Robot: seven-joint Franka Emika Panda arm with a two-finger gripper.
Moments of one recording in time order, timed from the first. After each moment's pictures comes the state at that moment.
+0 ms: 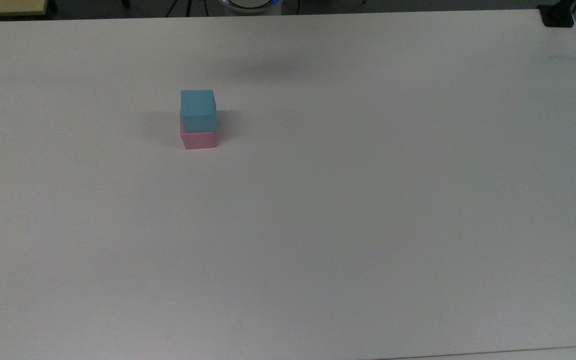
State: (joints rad) arm -0.04 -0.04 -0.07 -1.58 -0.02 1.47 0.05
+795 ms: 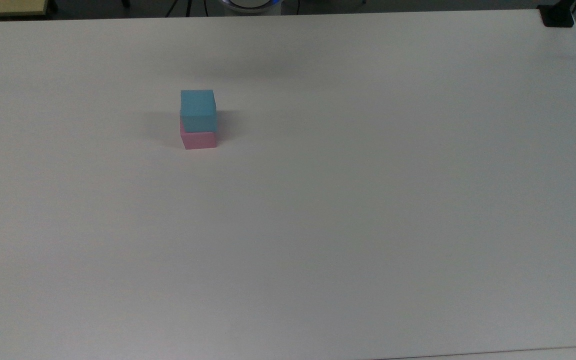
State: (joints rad) arm -0.06 -0.07 -0.12 -1.59 -0.02 1.64 0.04
